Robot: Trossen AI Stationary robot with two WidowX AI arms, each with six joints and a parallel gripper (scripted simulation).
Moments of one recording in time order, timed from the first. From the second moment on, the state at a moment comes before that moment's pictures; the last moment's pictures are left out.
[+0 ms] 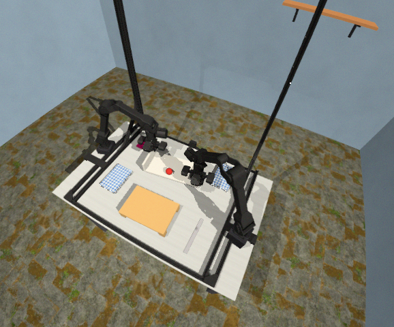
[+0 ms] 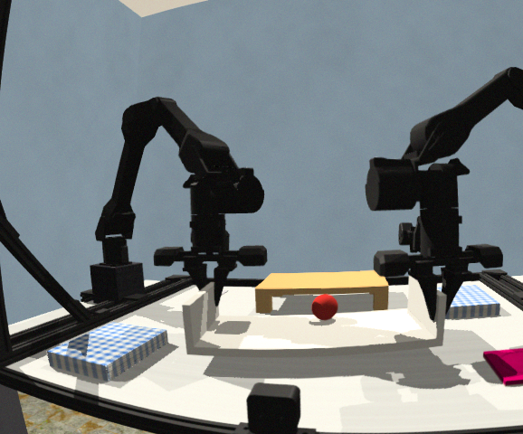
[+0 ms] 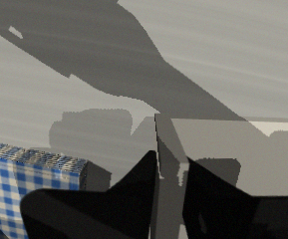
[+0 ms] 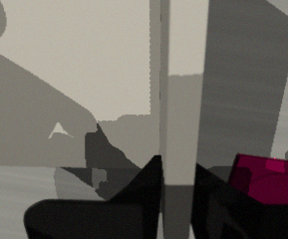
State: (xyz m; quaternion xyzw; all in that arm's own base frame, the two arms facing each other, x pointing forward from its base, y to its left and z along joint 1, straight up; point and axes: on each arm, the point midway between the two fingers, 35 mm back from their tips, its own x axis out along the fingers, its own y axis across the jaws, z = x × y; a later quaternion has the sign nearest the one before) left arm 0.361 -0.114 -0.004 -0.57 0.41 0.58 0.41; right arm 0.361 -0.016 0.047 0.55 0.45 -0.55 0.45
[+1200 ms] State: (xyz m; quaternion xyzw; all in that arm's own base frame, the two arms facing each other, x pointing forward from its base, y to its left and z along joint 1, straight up) left arm 0.361 -0.114 0.009 -0.57 0.41 0.58 0.41; right arm 0.361 -0.016 0.060 0.55 0.45 -0.55 0.45
